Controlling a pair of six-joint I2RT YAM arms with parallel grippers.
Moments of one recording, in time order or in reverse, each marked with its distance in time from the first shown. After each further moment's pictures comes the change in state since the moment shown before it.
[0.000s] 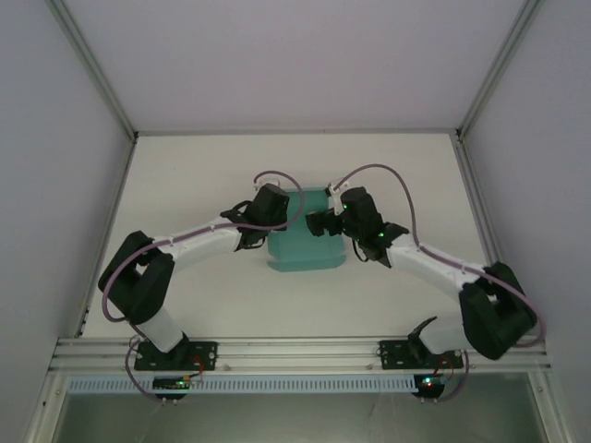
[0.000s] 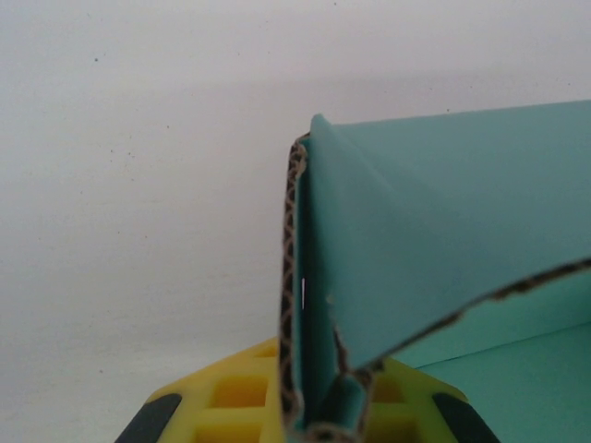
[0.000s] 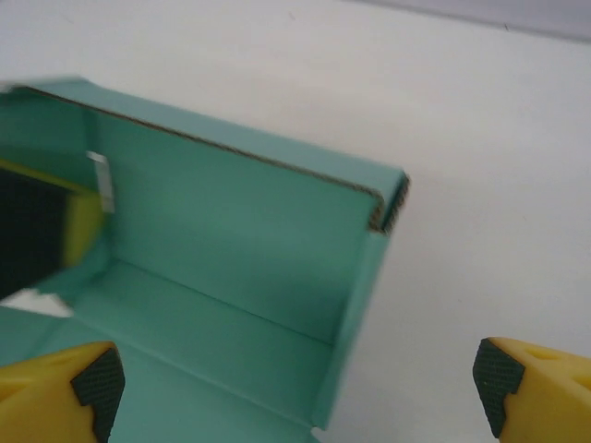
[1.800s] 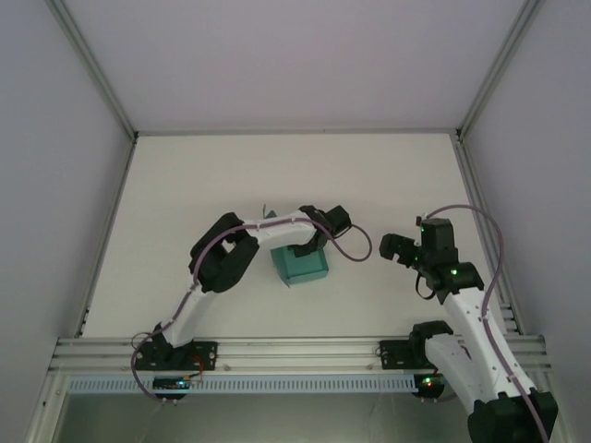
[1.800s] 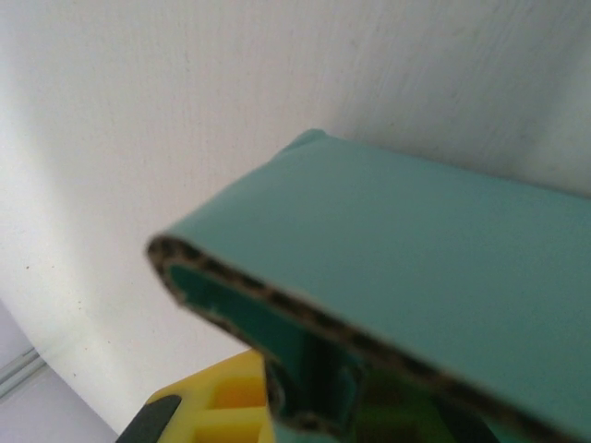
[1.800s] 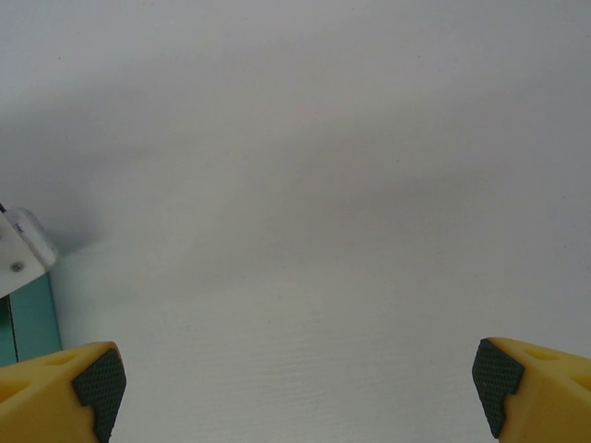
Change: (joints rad) left arm -0.225 0.594 0.613 -0.695 -0.269 0.869; right arm -0.492 -0.575 -0.194 -0.680 -0.075 0.245
